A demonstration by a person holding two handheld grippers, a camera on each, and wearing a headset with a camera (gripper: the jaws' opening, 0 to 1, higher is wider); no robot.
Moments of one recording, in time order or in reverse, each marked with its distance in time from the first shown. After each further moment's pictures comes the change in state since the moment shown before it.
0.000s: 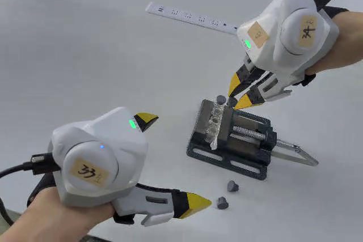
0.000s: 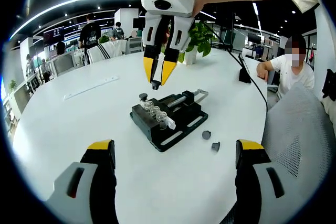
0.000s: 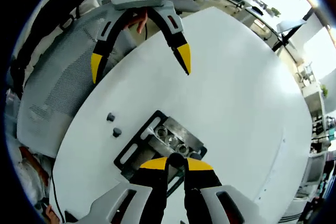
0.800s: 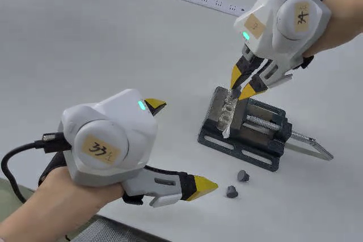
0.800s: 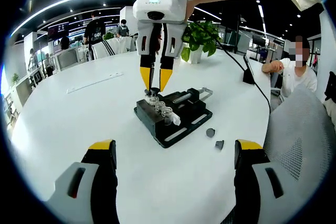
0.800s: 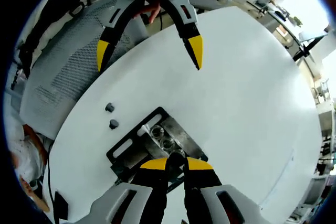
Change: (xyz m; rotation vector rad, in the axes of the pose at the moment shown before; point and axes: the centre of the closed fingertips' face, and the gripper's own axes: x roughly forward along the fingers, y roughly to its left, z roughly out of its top) left arm 0.000 0.010 -0.009 -0.040 0.006 0.025; right arm 0.022 -0.009 0.000 -0.123 0.028 0.113
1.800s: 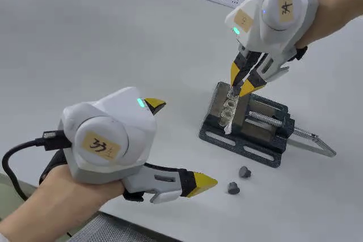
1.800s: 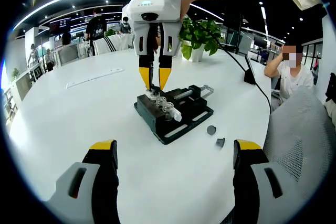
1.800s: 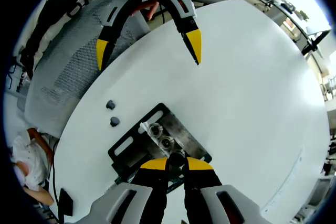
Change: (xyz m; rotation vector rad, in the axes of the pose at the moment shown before) left arm 0.003 0.004 -0.010 -0.029 0.010 0.001; right arm 0.010 -0.001 -0.003 0.021 0.043 0.079
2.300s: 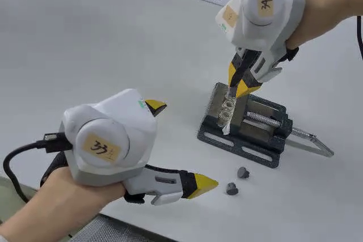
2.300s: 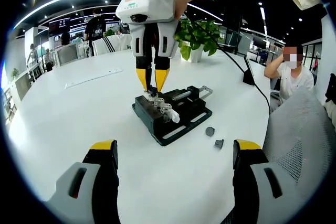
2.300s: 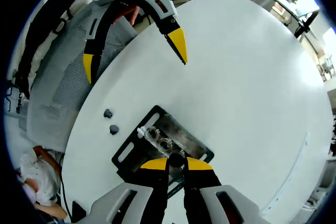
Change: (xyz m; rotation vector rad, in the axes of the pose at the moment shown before) left arm 0.002 -0.003 0.002 0.000 -0.004 -0.008; right arm 0.001 -0.002 0.002 0.129 0.013 0.011
